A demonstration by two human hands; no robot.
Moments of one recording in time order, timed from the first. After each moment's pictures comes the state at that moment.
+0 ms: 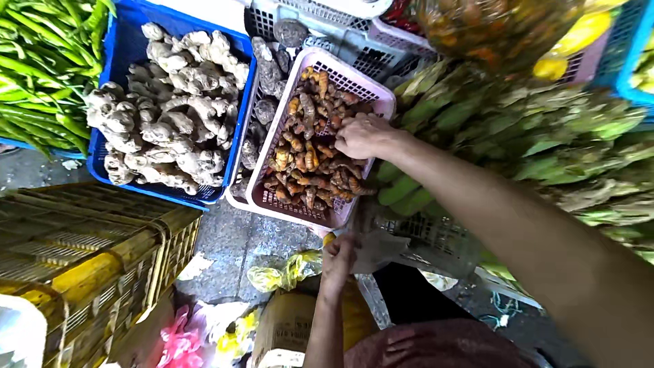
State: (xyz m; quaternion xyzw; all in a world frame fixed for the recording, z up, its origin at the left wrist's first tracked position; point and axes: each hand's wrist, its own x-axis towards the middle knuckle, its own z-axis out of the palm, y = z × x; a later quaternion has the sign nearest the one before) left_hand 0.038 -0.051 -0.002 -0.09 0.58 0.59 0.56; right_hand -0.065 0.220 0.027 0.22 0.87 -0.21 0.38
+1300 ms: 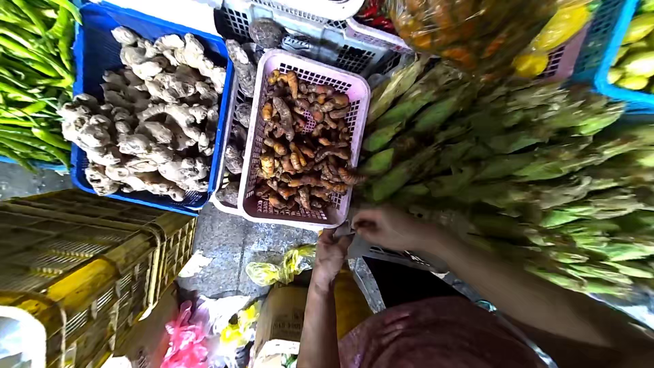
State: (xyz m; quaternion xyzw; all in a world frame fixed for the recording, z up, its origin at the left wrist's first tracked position) left_hand 0.031 -0.016 0.010 -0.10 0.62 0.52 0.58; right_hand 0.106 0.155 0.039 0.23 0.75 -0.54 0.31
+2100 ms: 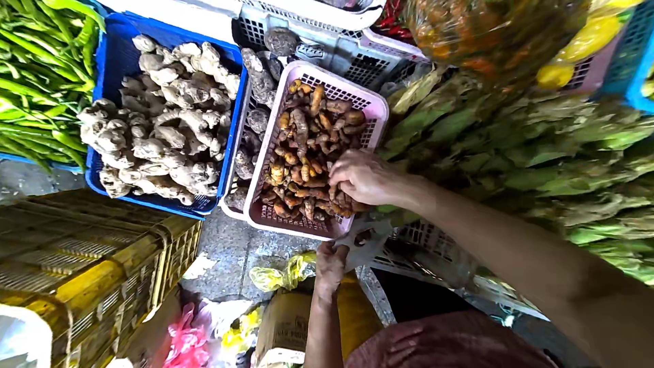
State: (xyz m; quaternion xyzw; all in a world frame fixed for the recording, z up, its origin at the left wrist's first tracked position) left_hand 0.029 -0.030 -0.003 -0.14 0.65 0.51 0.55; right_hand -0.010 0.202 0.033 0.09 0.91 -0.37 0.18
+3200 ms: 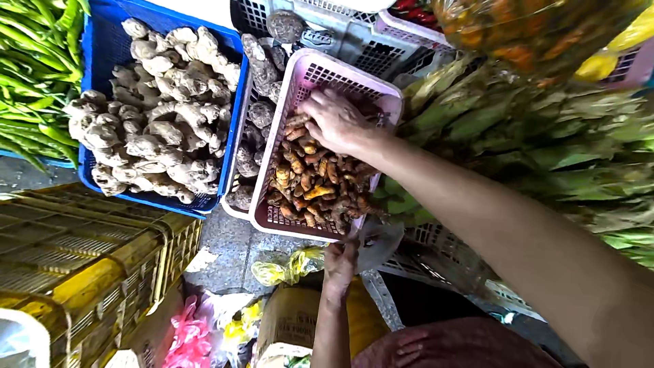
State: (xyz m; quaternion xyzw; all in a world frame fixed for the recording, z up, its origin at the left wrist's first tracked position) left_hand 0.031 -0.020 -0.008 -0.17 0.60 0.55 0.56; right_hand -0.107 0.224 -0.008 0.17 0.93 -0.30 0.11
